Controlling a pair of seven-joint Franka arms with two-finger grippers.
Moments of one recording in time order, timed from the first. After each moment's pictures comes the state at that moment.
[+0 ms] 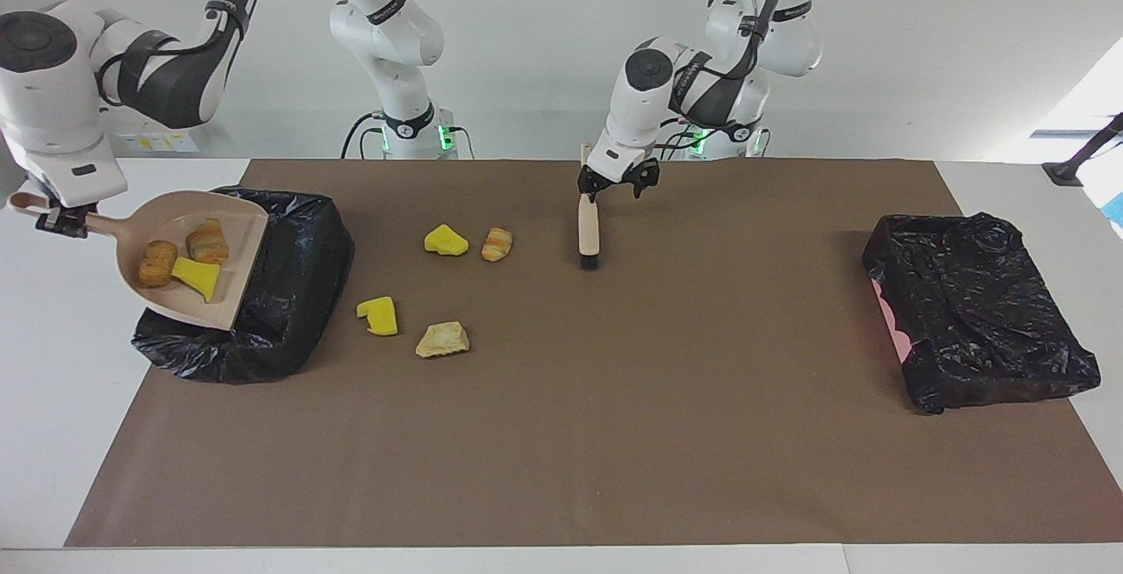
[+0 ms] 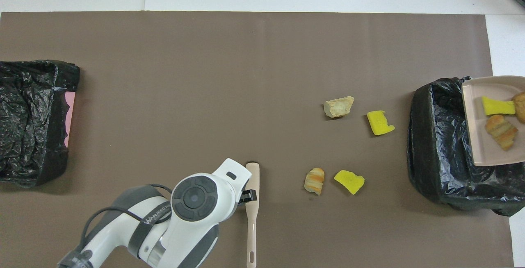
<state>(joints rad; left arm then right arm) -0.63 -0.07 -0.09 -2.31 -0.17 2.19 -0.77 -0.32 0.12 0.01 -1.72 -0.62 1.93 -1.67</state>
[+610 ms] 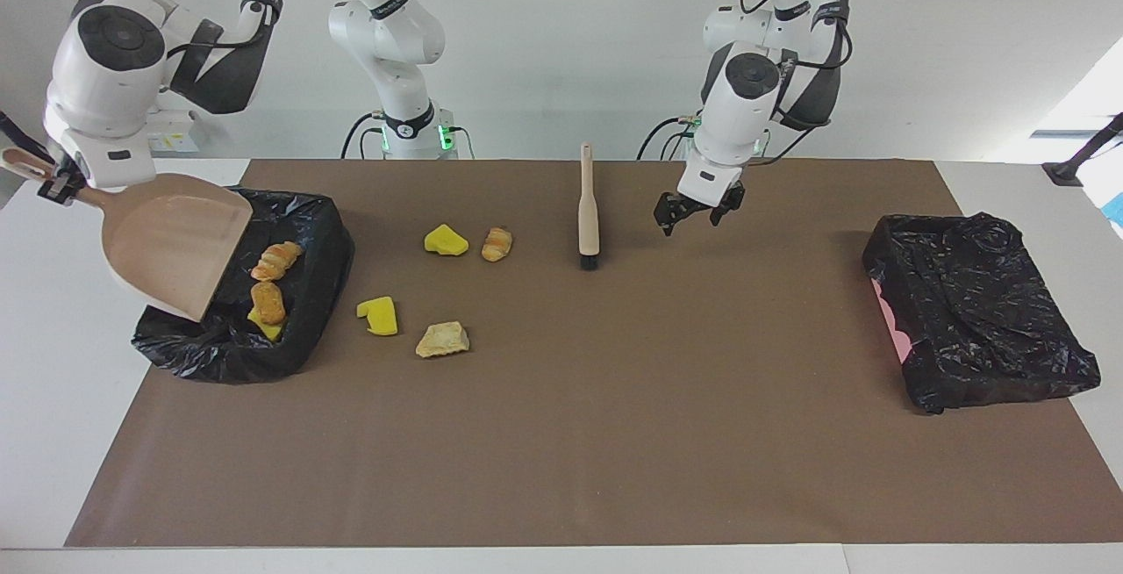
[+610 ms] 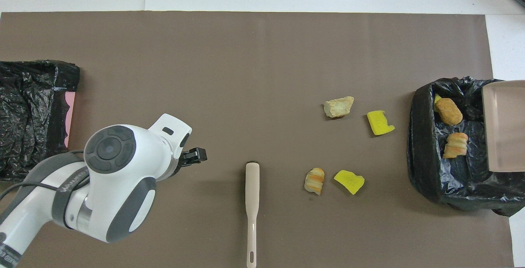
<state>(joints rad) -0.36 -0.11 -0.08 -2.23 -0.07 2.08 -0.58 -0.30 0.00 0.01 -1.81 -0.81 1.90 -1.54</state>
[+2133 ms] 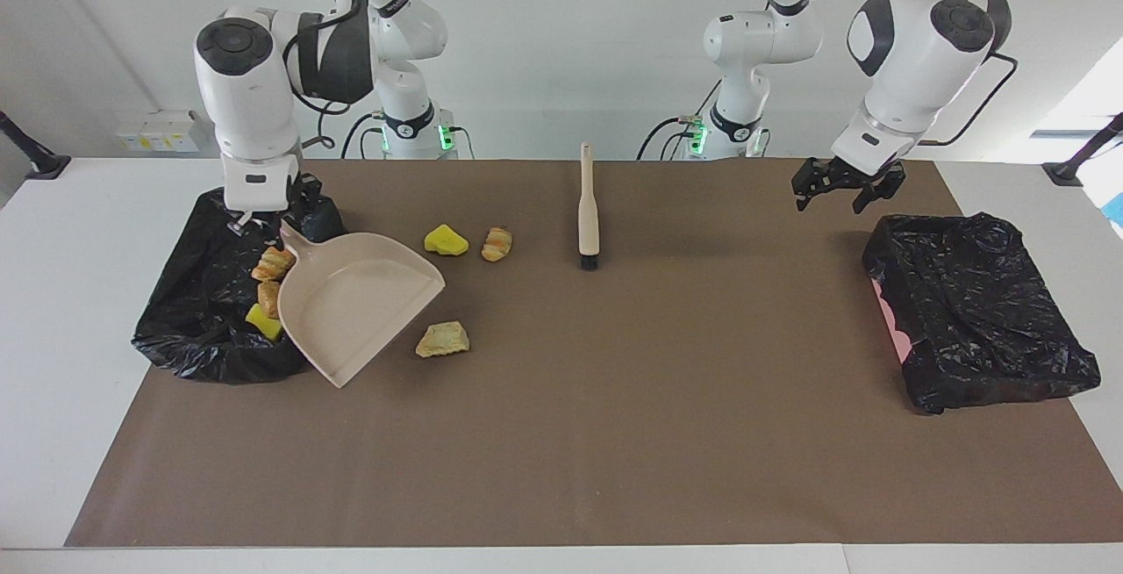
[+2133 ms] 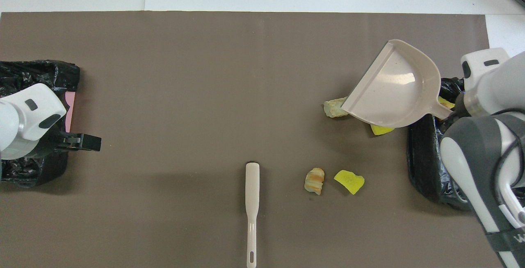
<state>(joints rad) 0.02 -0.17 -0.08 -2.01 -0.02 1.80 0.04 0.01 0.02 0.03 -1.88 -0.22 1.84 -0.74</state>
